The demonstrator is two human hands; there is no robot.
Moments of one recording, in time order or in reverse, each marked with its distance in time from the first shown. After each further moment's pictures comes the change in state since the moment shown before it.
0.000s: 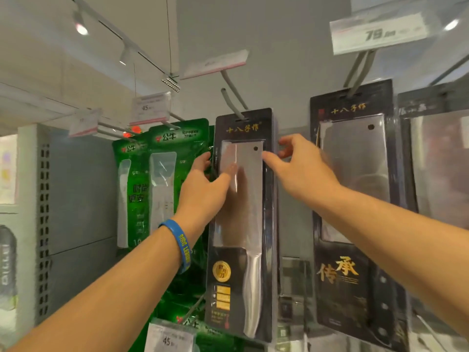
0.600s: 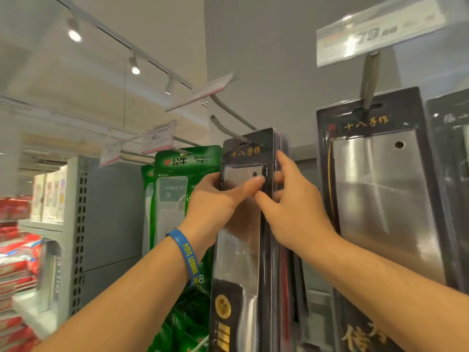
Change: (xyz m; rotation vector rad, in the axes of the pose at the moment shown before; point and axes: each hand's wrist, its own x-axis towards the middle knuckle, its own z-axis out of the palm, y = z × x) left_hand 0.003 0.041 0.019 -0.101 0.039 -0.121; right_hand -0.008 0.012 0.020 0.427 -0.116 -0.205
